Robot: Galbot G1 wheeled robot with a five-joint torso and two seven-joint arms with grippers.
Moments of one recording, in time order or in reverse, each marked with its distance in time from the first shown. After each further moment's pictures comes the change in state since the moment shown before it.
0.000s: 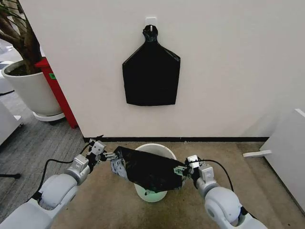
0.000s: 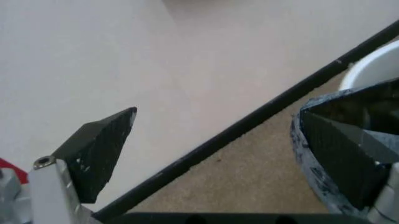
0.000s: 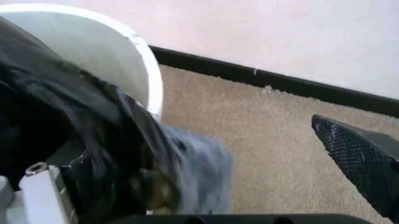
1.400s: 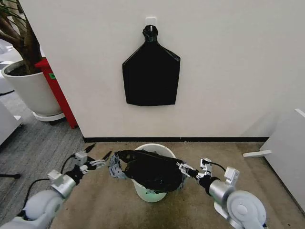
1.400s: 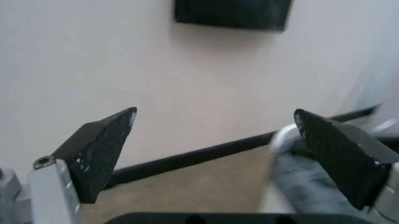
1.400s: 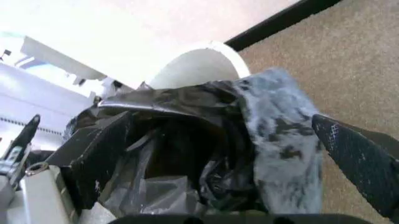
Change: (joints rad) left arm 0.189 0.015 -0.180 0.159 -0.572 -0.370 0.406; right arm -0.217 0.090 0.331 0.118 0.755 -0.042 -0.138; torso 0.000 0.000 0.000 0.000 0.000
